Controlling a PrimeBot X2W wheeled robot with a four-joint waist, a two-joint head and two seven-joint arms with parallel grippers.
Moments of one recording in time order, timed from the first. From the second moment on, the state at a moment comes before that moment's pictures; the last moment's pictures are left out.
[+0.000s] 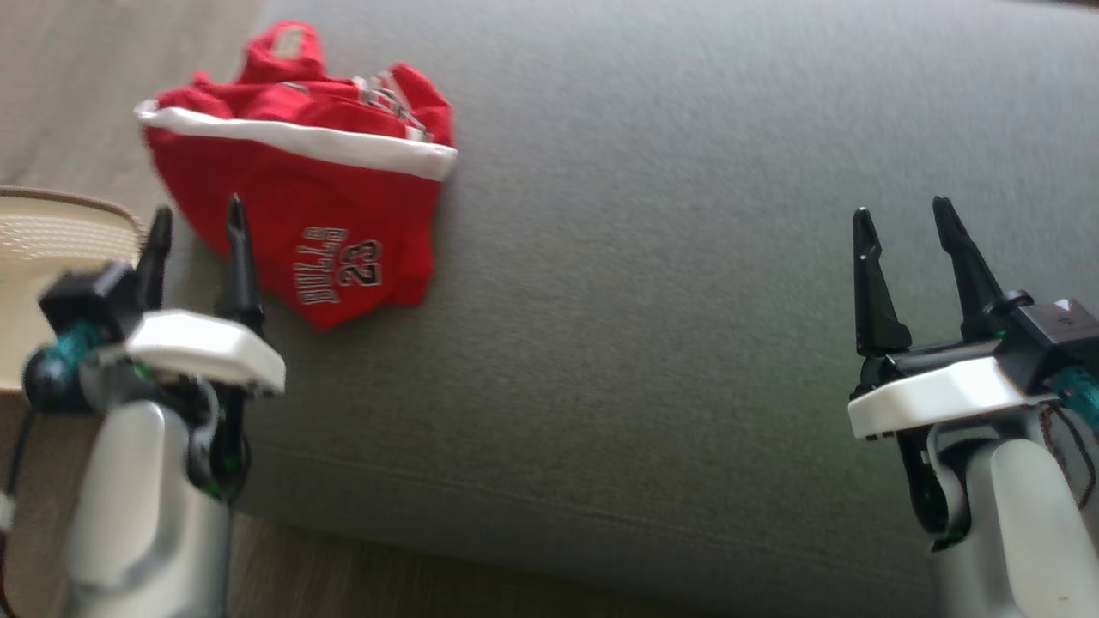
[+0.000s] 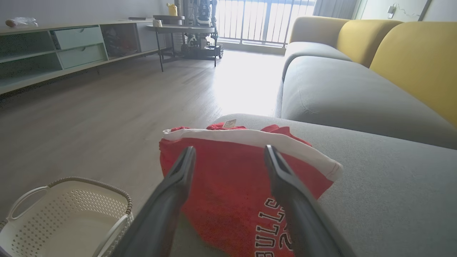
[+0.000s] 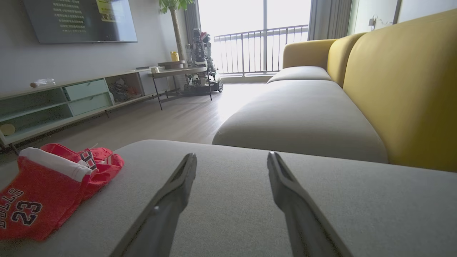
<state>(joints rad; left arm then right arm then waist) -0.34 0.12 -0.02 0.35 -0.23 -0.02 -0.16 -0.19 -0.05 -0.04 0.03 0.11 0.13 -0.16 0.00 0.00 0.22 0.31</state>
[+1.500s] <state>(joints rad) -0.61 0.26 -0.03 0.47 -0.22 -0.02 -0.23 -0.18 -0.05 0.01 0.07 0.12 0.13 -0.17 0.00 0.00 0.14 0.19</state>
